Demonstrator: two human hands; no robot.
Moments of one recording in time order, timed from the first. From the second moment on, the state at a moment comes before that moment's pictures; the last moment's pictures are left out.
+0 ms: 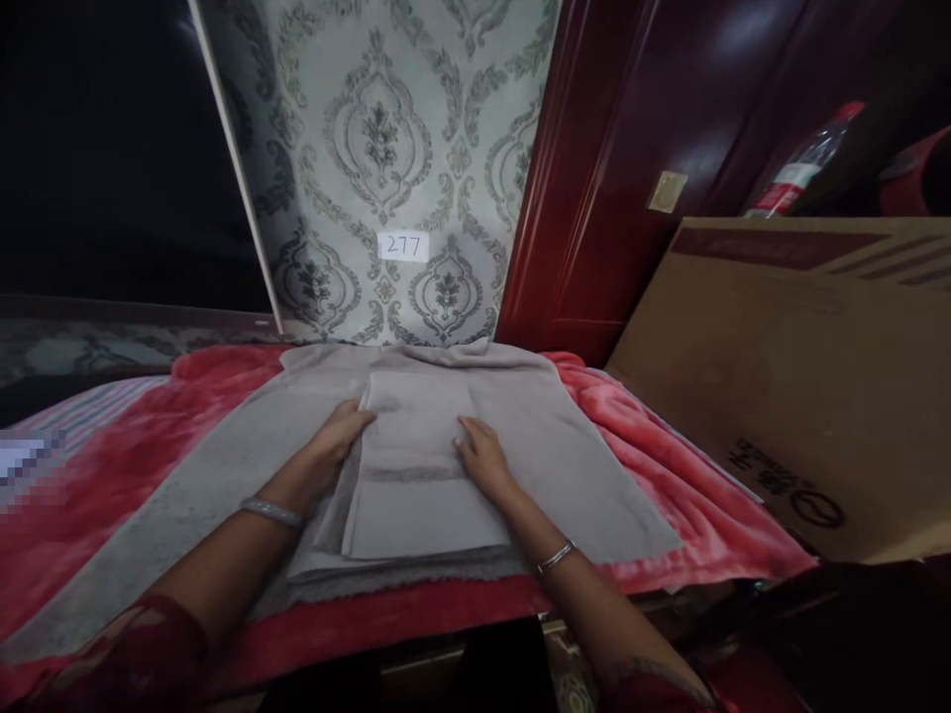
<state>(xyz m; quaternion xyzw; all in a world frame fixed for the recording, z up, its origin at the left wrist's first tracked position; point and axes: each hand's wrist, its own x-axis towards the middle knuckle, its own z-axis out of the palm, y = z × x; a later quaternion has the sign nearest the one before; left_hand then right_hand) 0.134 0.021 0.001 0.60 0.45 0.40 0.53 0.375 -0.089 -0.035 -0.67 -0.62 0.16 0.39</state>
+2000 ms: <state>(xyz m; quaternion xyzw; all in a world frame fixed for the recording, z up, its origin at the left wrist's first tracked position) 0.100 -0.046 -0.001 0.75 0.59 0.23 0.17 0.370 -0.133 -0.056 -0.57 -0.65 0.11 0.49</state>
